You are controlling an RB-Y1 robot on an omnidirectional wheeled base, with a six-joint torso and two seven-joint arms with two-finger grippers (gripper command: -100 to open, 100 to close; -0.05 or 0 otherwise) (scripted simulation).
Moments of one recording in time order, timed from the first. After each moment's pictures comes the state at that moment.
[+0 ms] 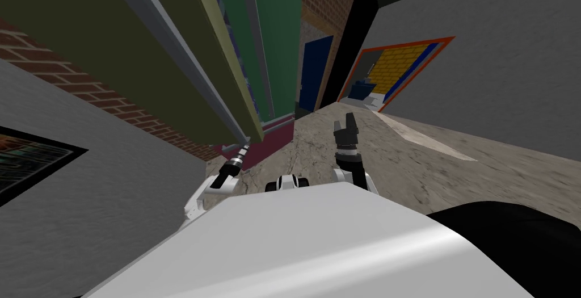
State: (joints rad) left arm 0.33 0.45 -0.08 -1.93 -0.04 0.07 -0.25; right arm 0.51 -0.05 -0.04 -2.35 0.12 -0.44 0.02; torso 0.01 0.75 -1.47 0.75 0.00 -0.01
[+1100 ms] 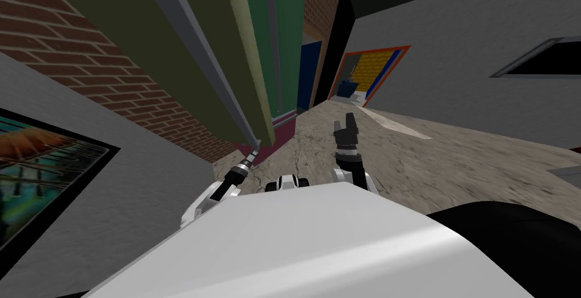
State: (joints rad) left arm 0.41 0.57 -0.25 -2.03 -0.02 -0.02 -0.26; right arm 0.51 -0.05 -0.04 -2.35 0.12 -0.44 0.02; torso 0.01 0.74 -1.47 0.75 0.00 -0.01
